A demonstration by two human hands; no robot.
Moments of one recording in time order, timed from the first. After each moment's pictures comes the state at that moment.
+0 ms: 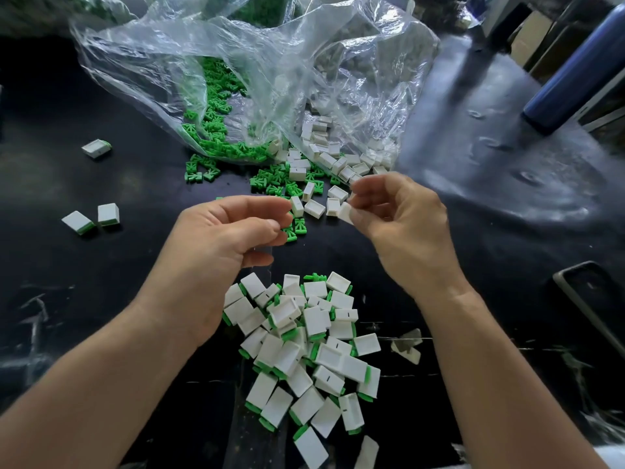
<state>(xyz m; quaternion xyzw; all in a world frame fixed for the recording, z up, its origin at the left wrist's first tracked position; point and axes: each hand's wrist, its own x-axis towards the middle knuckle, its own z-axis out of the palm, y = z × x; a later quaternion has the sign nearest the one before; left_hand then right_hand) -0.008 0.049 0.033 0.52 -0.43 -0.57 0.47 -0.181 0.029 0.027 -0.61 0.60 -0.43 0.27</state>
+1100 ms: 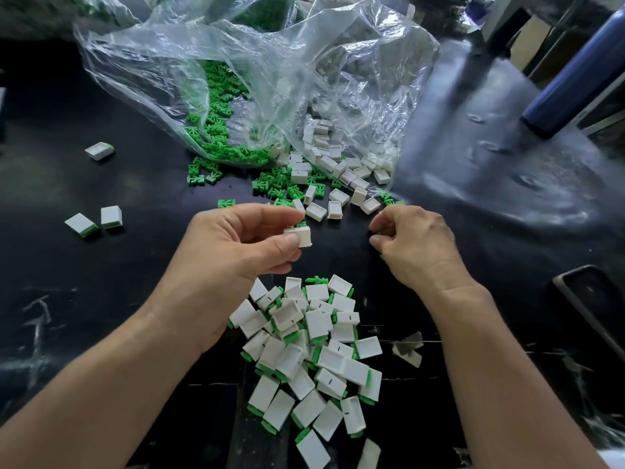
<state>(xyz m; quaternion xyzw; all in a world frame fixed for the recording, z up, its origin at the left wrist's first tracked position) -0.011 0.054 0.035 0.49 -0.46 -0.58 0.46 -0.204 0.014 0.011 -0.62 0.76 -0.13 0.13</state>
